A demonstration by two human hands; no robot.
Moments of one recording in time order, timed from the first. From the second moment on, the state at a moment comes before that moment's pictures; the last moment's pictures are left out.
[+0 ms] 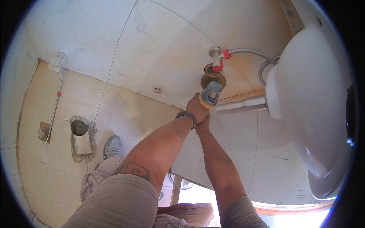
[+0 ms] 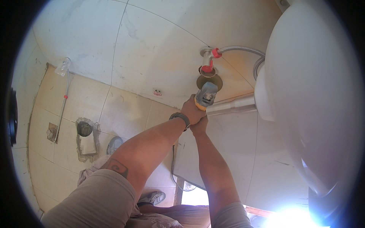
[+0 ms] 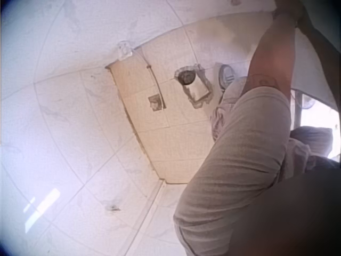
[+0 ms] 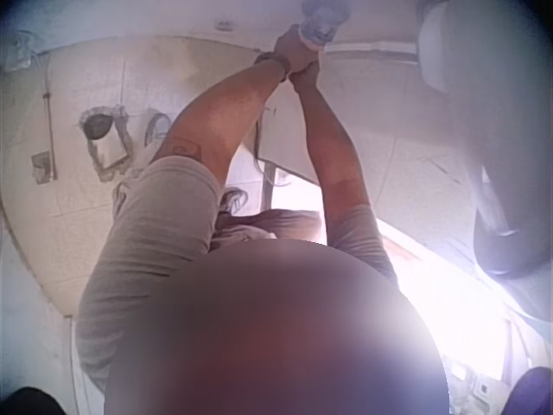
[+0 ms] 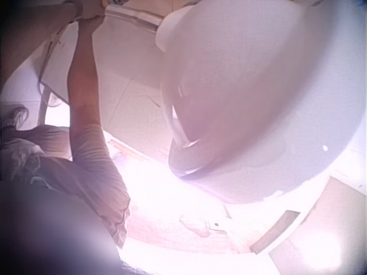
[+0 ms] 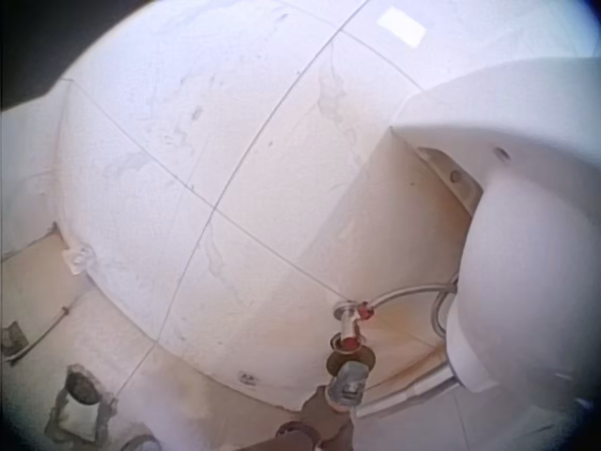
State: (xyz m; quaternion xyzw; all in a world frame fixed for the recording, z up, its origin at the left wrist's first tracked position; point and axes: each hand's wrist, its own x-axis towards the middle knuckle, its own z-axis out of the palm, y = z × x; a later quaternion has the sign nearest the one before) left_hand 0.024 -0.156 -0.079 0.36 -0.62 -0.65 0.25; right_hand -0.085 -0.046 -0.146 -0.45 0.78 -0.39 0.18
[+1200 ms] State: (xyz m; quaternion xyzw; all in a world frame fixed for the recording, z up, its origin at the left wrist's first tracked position) left_hand 0.025 -0.151 -0.067 0.34 -0.59 -0.68 0.26; right_hand -0.068 -0.047 -0.112 -0.44 0.84 -0.31 0.04
